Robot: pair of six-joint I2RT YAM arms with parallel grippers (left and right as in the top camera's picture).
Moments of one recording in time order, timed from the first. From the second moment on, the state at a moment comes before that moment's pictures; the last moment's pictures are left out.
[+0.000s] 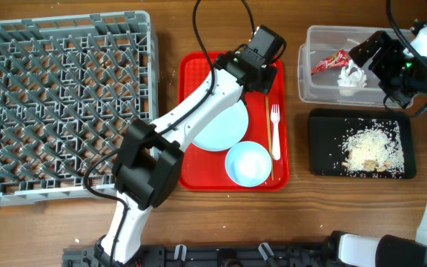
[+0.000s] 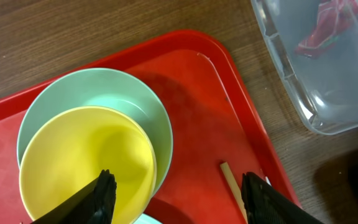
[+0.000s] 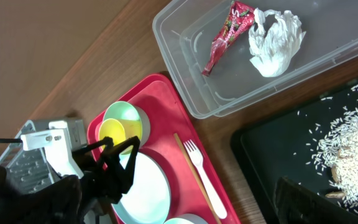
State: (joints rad) left arm -0.70 2.20 1.90 -0.69 -0.13 -0.23; right arm -0.22 1.49 1.69 -1.19 -0.31 0.49
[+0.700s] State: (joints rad) left arm -0.68 2.27 1.90 -0.69 -0.22 -0.23; right arm -0.22 1.49 1.69 -1.19 -0.31 0.49
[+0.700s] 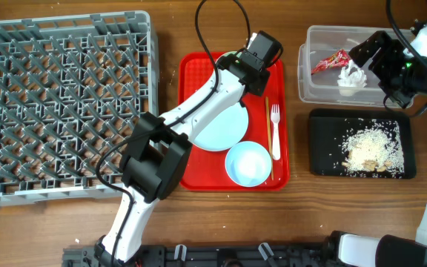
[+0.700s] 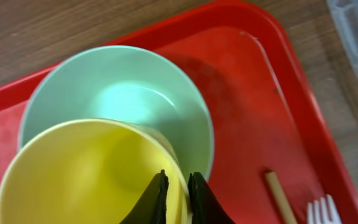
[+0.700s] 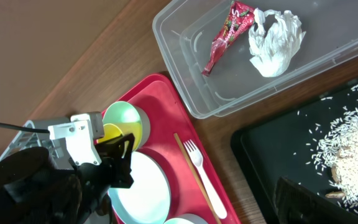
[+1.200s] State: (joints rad) left arm -0.69 2.27 1.90 -0.69 -0.41 -0.22; right arm -0.22 1.49 1.69 -1.19 -0.31 0.49
